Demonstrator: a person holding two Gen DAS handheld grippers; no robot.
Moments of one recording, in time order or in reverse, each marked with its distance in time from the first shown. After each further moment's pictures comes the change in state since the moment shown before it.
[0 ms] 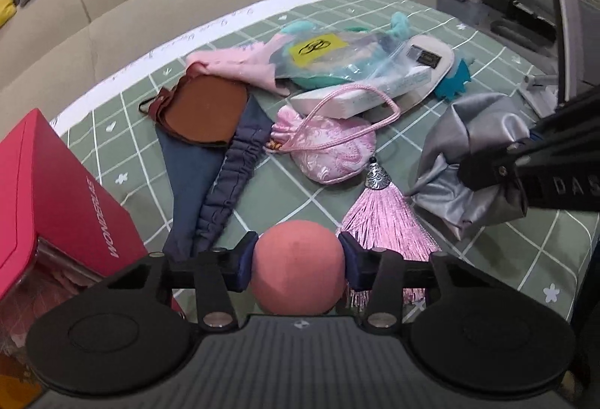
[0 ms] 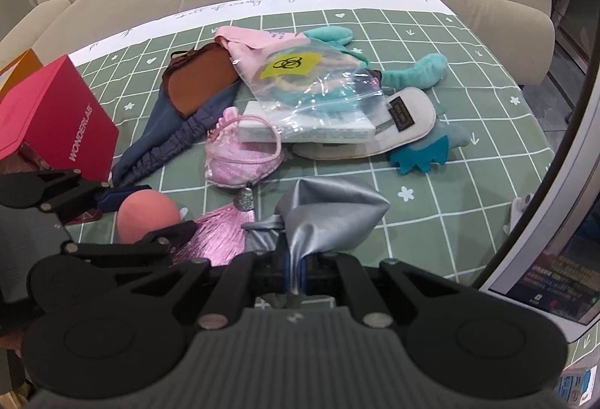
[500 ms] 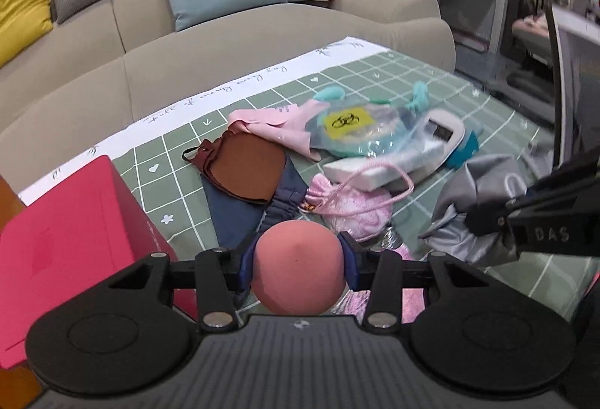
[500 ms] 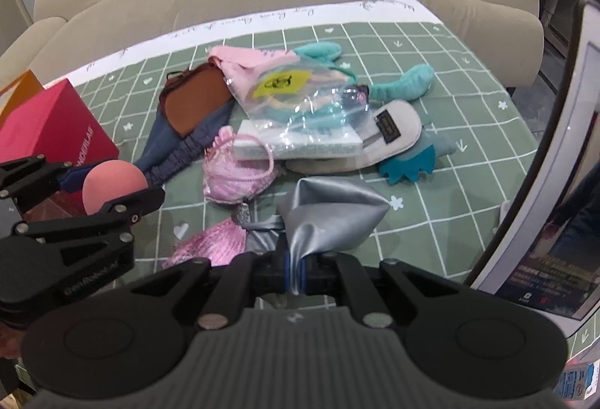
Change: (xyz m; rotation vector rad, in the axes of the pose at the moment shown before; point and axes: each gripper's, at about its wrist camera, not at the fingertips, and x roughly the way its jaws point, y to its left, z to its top) left arm -0.044 0.015 0.017 -0.090 -0.135 0.052; right arm -0.016 -0.003 0.002 0.034 -0.048 -0.002
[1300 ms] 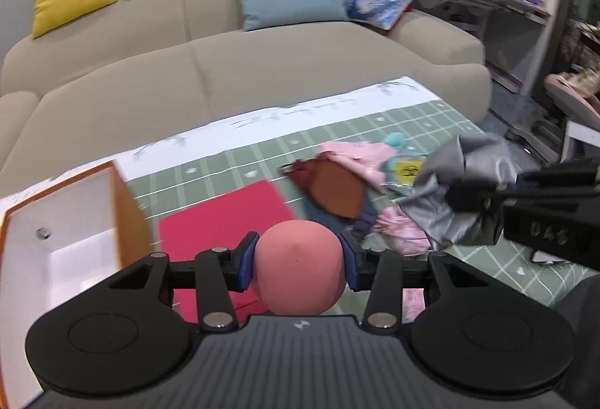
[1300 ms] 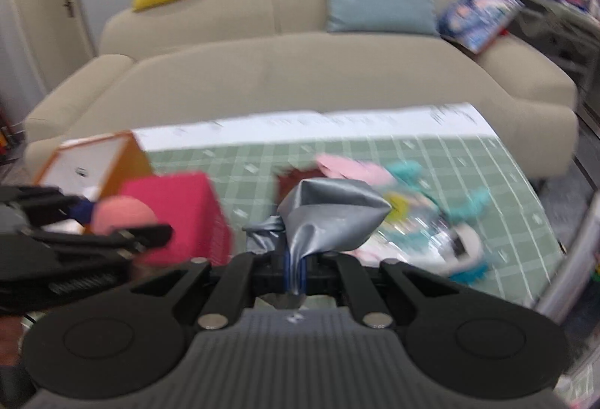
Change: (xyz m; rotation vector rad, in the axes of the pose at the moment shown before) left arm -0.105 0.095 0.028 -0.180 0.022 0.059; right arm -0.094 0.098 0.048 -0.130 -0.217 0.137
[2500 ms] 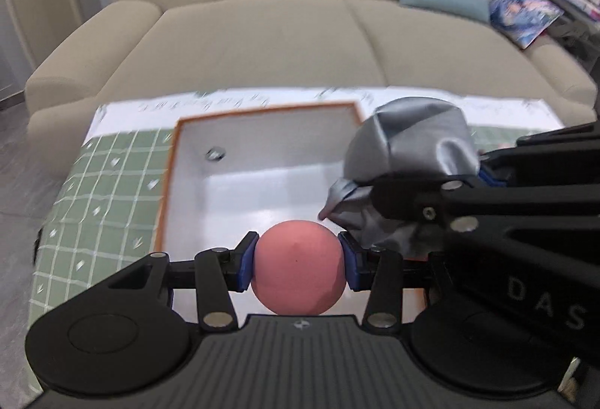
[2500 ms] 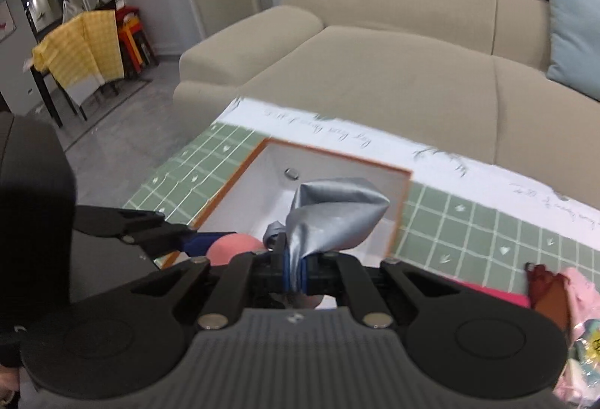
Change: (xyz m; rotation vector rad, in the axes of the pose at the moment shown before) left arm -0.041 0.195 -0.039 -0.265 0.141 0.215; right arm 0.060 0.268 0.076 -0.317 0.134 0.397
